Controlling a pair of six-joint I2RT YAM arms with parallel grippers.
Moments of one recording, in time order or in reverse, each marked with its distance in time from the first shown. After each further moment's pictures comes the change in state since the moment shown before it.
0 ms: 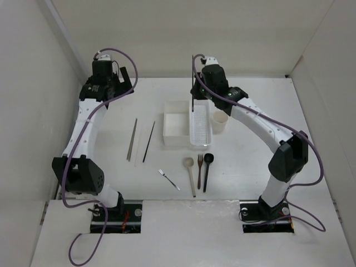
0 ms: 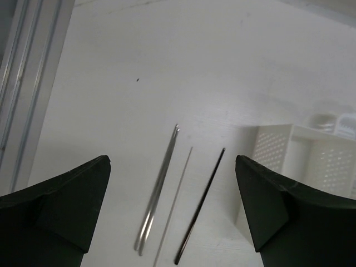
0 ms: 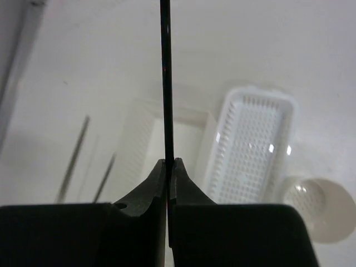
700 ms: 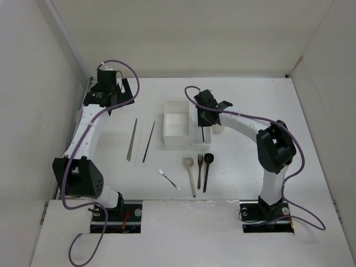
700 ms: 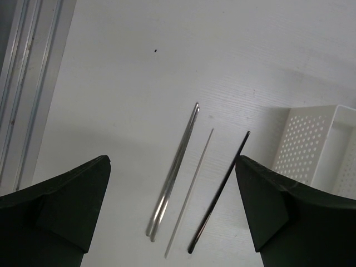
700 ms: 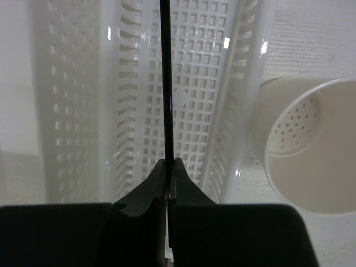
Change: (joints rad) left arm -0.002 -0.046 -0.177 0.008 -0.087 0.001; right arm -0.009 0.126 -0.248 -0.156 0.095 0.036
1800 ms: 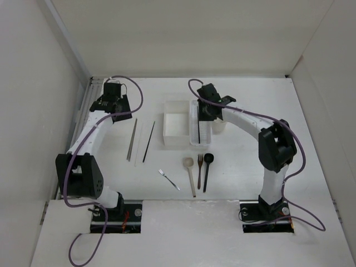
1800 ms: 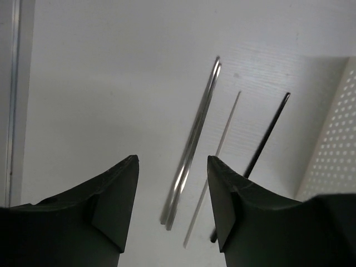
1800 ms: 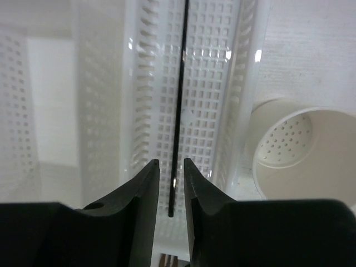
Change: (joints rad) left arm 0.000 -0.009 -0.185 0.052 0.013 0.043; right arm -0.039 0.031 0.065 -0.019 -0.052 0.020
